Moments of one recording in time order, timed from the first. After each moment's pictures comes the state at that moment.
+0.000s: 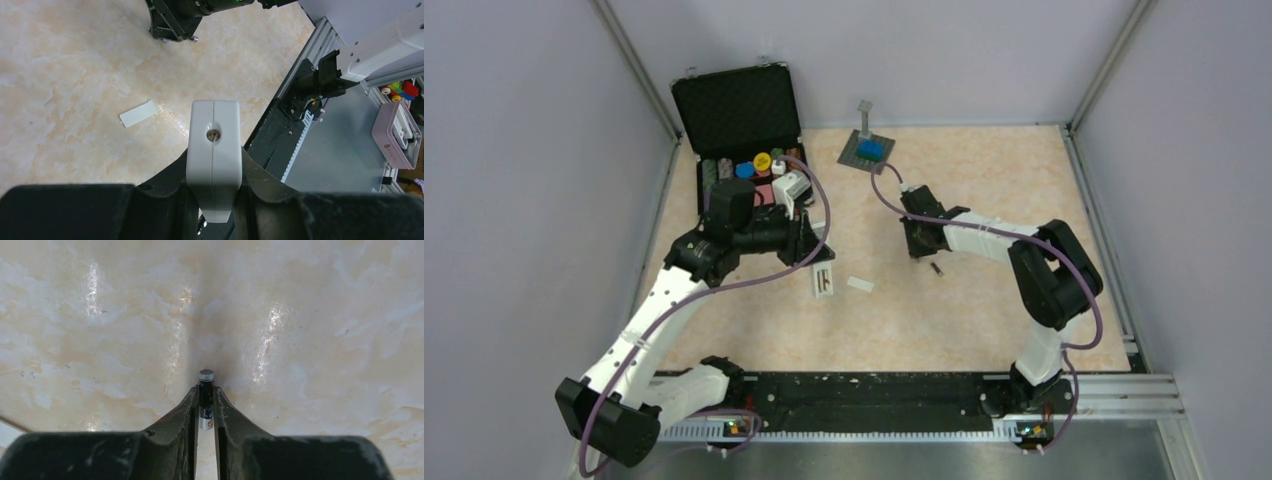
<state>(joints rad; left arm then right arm) -0.41 1.05 1.06 -0.57 0.71 -0.20 0.57 1.80 1.10 -0.34 0.16 0.30</state>
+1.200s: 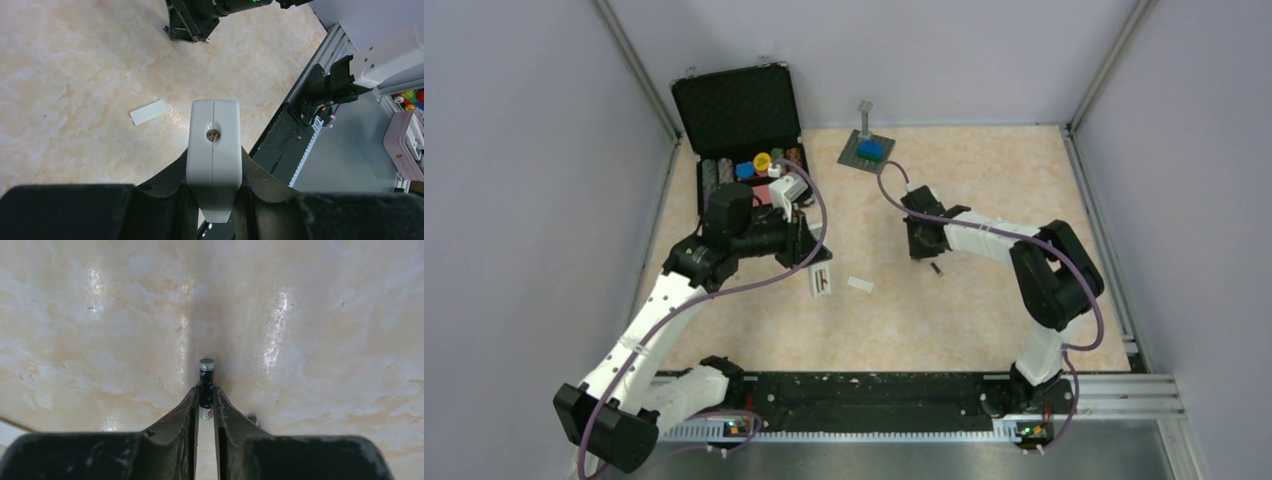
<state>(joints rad) -0.41 1.02 1.02 -0.54 0.66 -0.21 0.57 1.79 1.10 -0.40 0.17 0.39</state>
